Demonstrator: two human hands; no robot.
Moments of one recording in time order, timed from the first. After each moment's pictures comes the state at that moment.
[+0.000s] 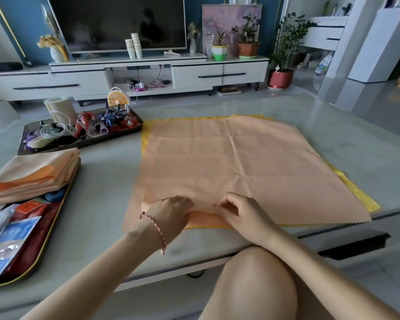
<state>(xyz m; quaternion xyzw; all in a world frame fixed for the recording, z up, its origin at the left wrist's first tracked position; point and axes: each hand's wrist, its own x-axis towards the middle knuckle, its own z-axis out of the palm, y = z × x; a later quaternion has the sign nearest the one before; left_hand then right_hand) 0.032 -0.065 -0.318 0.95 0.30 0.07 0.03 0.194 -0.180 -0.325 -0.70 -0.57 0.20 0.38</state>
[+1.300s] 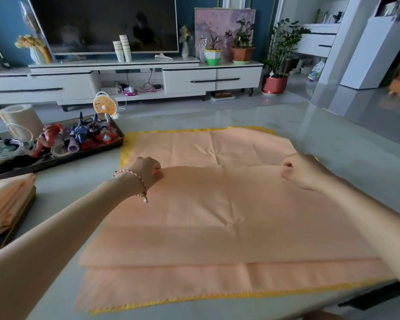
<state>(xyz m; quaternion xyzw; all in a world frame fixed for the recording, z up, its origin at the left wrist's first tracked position) 0.109 0.079 -0.265 0.90 0.43 0.01 0.07 0.389 -0.110 -0.276 -0.88 -0.46 0.01 0.14</state>
